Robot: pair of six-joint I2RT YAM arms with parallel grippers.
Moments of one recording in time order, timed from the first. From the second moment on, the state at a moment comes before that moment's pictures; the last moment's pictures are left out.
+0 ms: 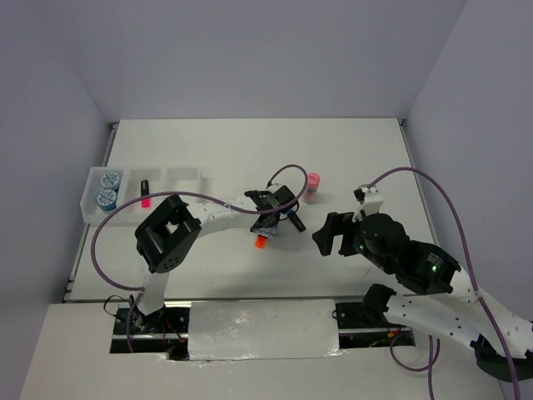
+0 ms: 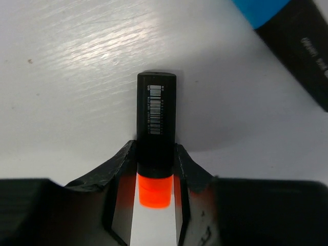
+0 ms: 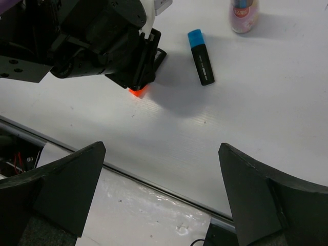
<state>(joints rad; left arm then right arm) -0.90 1.98 1.38 -0.62 -0.30 -0.61 0.92 0.59 0.89 -0.85 0.36 0.61</state>
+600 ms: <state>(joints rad) -0.15 1.58 1.46 -0.86 -0.53 -0.44 0.92 0.58 0.85 -0.78 0.28 0.54</state>
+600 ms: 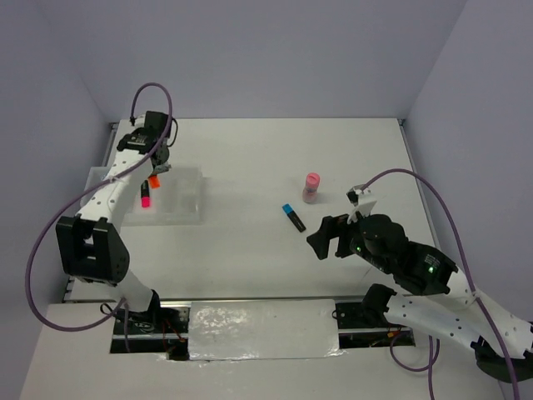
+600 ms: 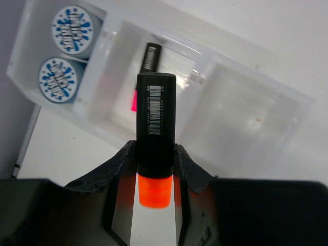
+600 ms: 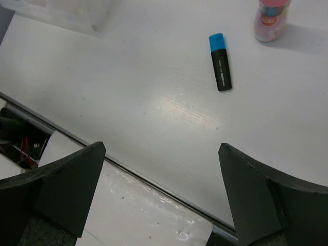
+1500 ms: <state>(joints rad) 0.08 1.82 1.50 -0.88 -0.44 -0.34 0.92 0.63 0.81 -0.69 0.18 0.48</state>
